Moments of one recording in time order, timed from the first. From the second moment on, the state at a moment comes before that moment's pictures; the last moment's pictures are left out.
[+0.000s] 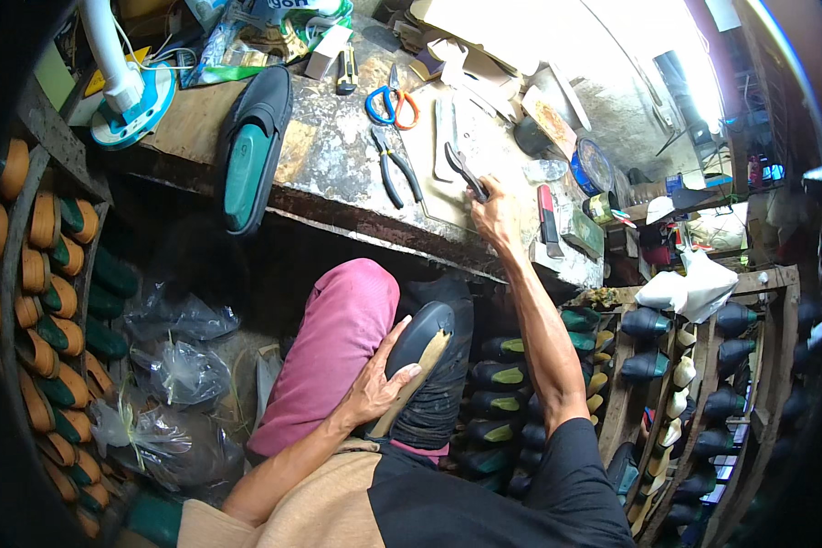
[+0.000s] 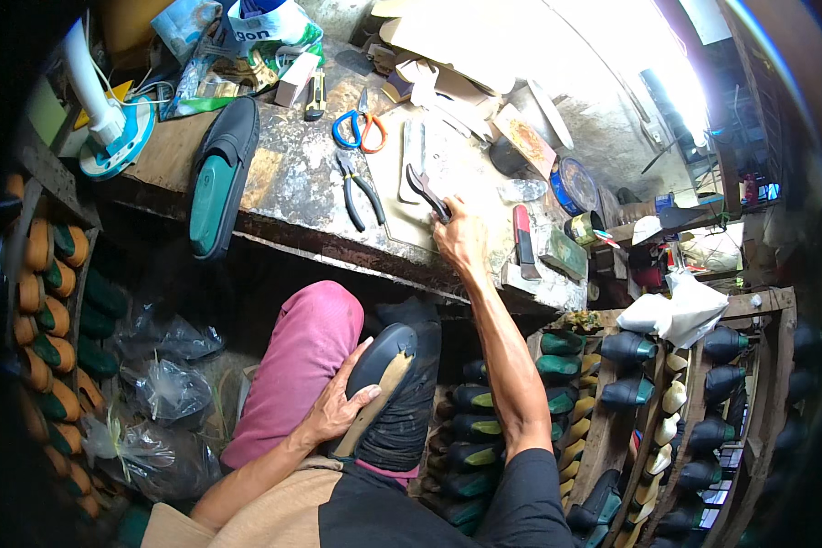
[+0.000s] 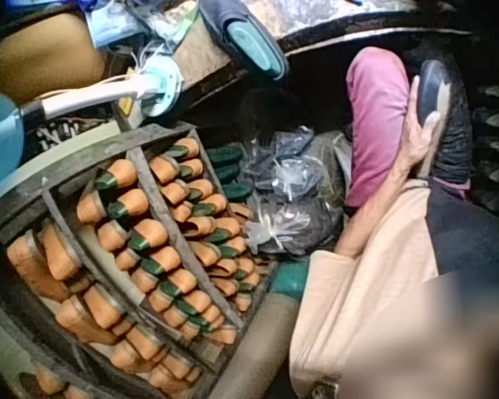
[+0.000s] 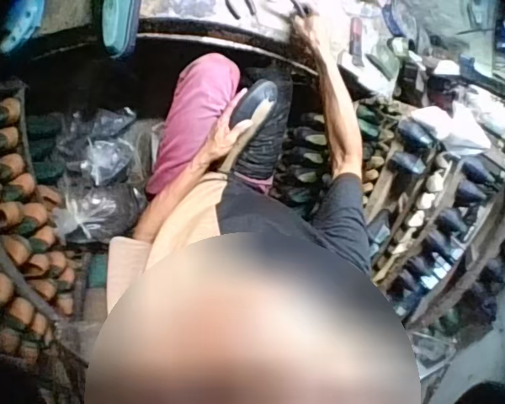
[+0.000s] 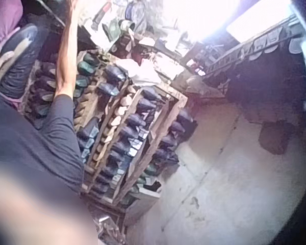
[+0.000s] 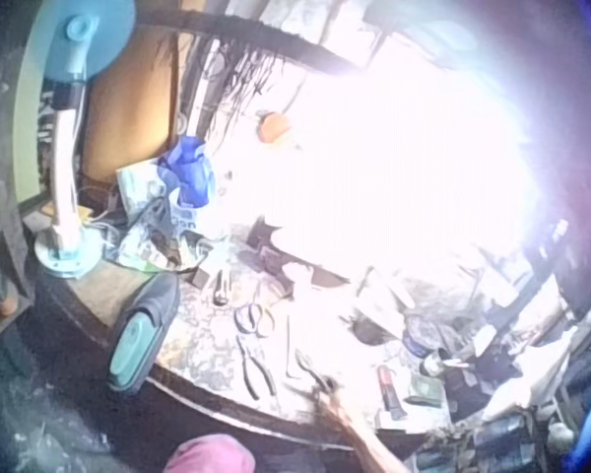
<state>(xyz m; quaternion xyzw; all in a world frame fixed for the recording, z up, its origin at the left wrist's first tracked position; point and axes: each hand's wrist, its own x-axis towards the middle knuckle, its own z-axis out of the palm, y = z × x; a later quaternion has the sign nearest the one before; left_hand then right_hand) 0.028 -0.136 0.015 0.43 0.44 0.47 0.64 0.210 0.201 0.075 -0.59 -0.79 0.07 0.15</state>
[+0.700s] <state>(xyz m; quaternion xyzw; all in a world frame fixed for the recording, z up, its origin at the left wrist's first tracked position) 0.052 -0.135 0.023 0.44 0.45 0.49 0.60 0.213 -0.078 0.121 -0.60 -0.51 0.59 0.19</state>
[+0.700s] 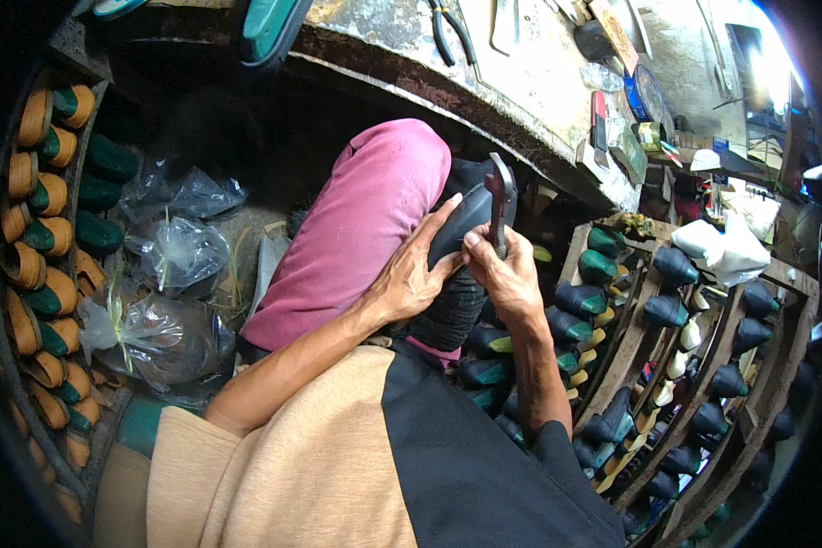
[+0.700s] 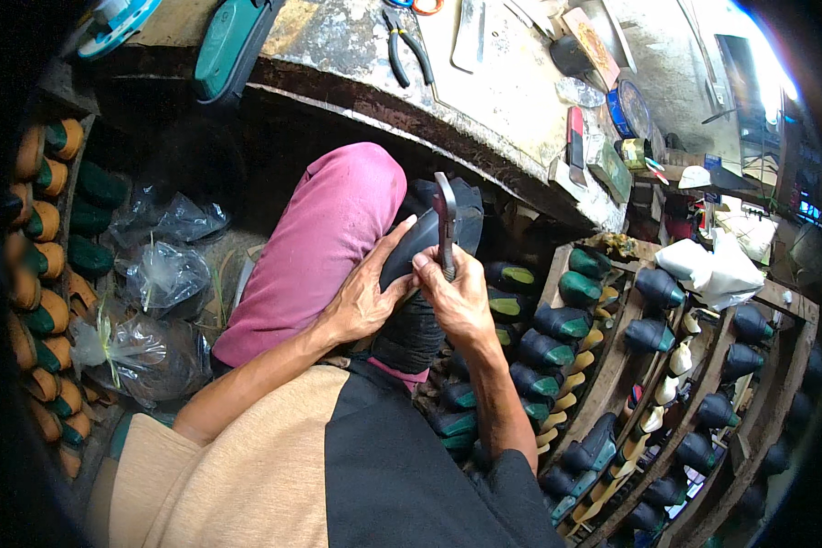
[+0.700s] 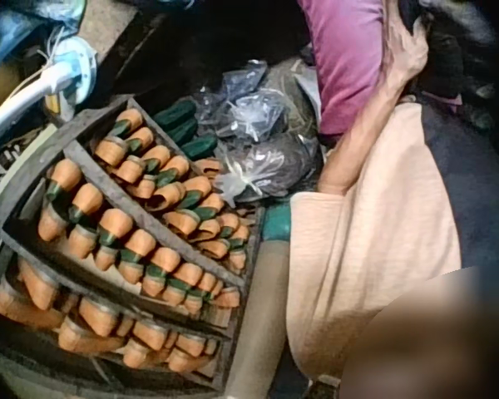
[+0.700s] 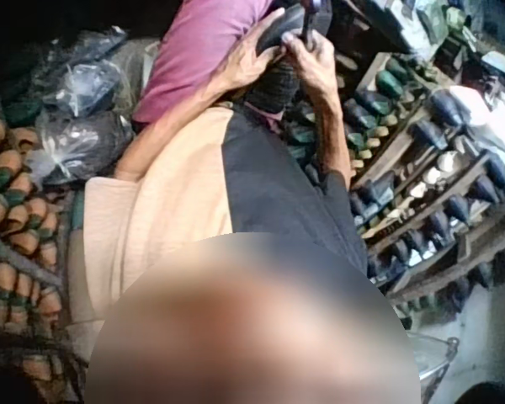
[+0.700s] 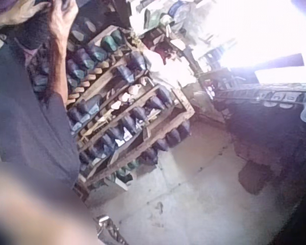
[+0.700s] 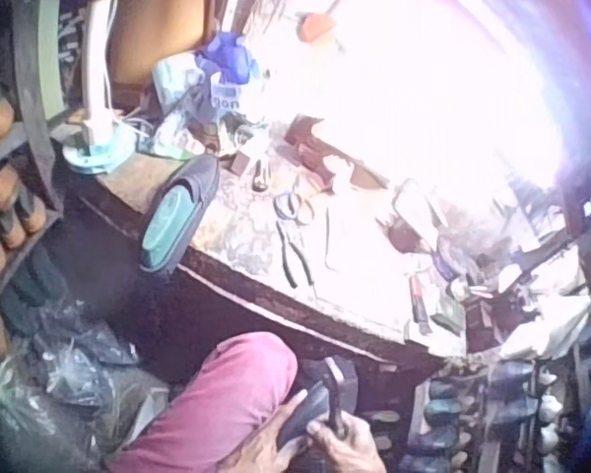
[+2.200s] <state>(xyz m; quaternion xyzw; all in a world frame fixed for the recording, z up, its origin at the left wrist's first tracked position) 0.039 -0.132 0.001 0.52 0.42 0.51 0.53 0.189 -0.146 0.130 -0.60 -0.68 0.40 0.12</state>
